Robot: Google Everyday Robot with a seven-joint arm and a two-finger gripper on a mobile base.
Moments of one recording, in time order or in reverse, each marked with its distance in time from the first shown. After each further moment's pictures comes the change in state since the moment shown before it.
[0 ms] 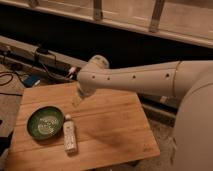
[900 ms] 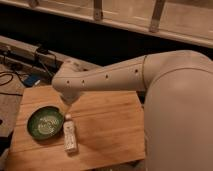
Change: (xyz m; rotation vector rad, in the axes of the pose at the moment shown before) arm 0.015 0.050 0.014 0.029 0.137 0.005
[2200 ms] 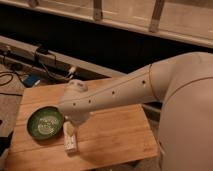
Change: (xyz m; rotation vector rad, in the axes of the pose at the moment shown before) arm 0.092 0.055 0.024 -0.025 0.152 0.147
